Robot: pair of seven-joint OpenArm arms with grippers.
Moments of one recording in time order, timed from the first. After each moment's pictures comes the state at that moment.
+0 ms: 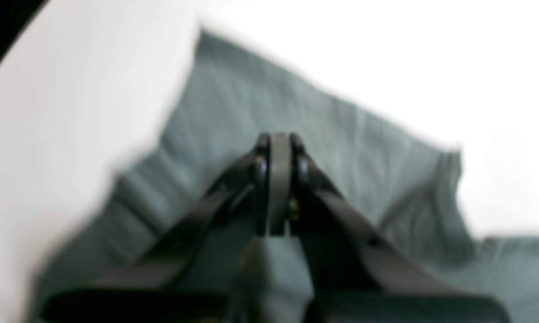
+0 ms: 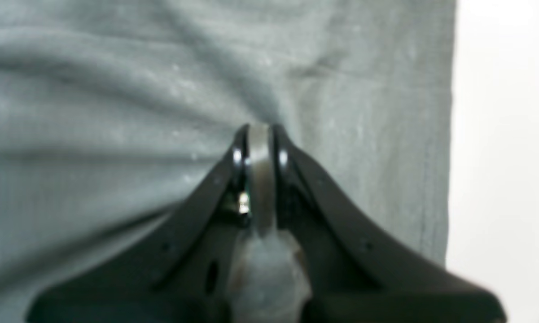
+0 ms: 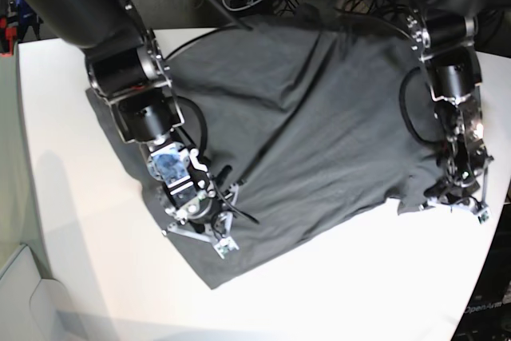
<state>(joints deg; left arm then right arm) -25.1 -16.1 -18.6 51.8 -11.2 6.7 26.1 36.5 -2.0 -16.4 34.5 -13.1 10.1 -23.8</state>
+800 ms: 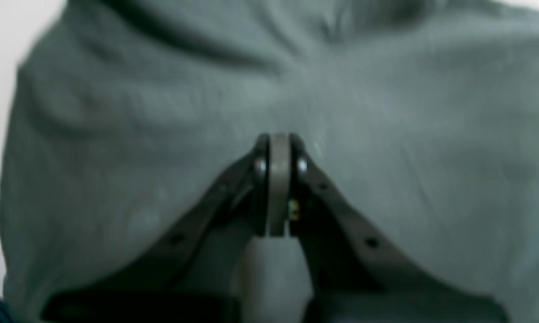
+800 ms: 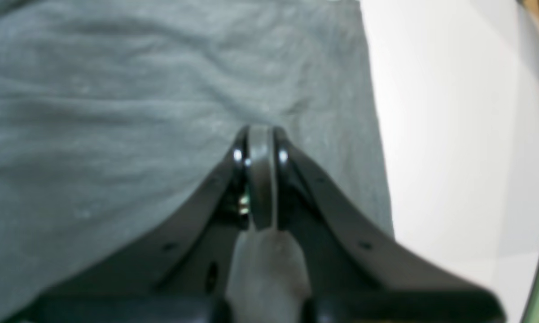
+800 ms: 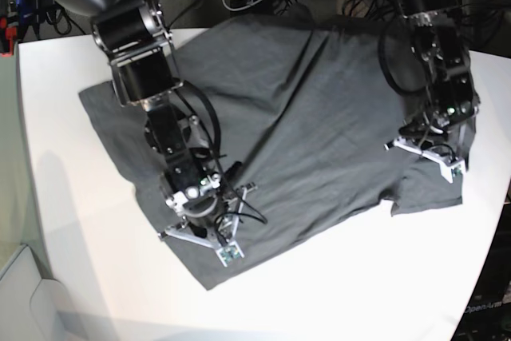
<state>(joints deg) -0.2 -8.2 -18.8 95.5 -11.6 6.1 59.2 24.5 -1.5 -16.7 67.9 -13.3 8.0 -39.4</state>
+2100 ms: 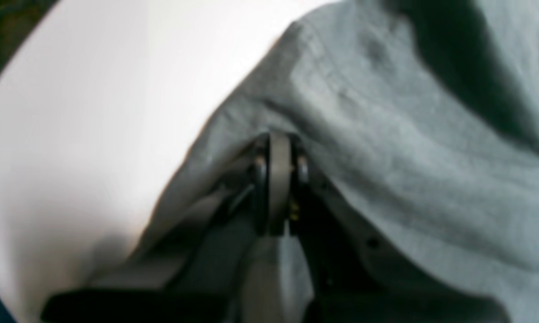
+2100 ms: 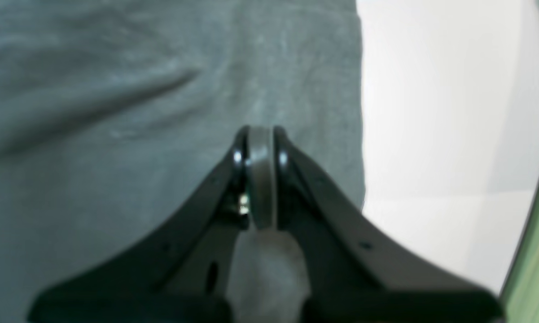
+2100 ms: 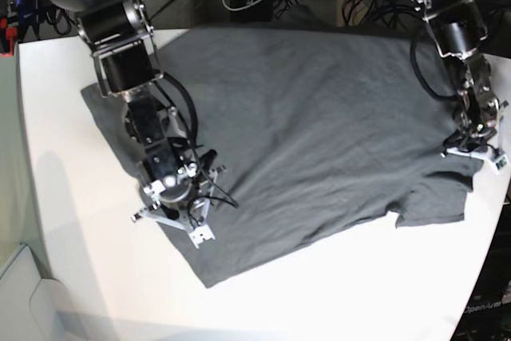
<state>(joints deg) -12.9 -17.3 -24.4 56.4 -9.1 7.9 31.2 22.1 3.7 -16.4 68.5 -13.1 8.0 -45.3</state>
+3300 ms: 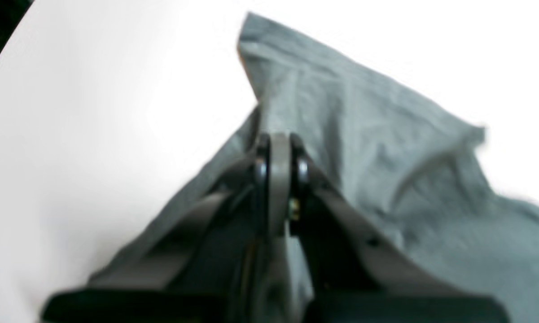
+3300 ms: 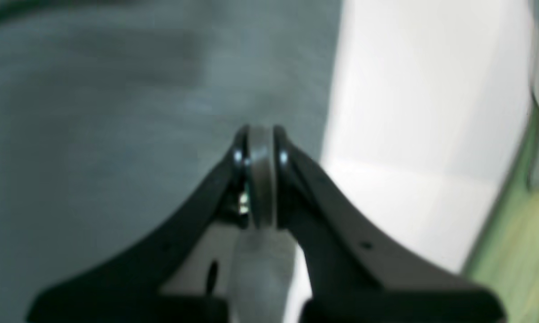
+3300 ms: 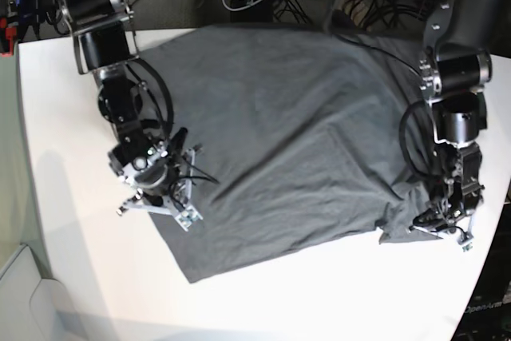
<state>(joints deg) -36.1 -17.5 -10.0 39.6 -11.5 6.7 32.2 15.4 8.1 -13.3 81.1 -13.3 22.0 -47.8</state>
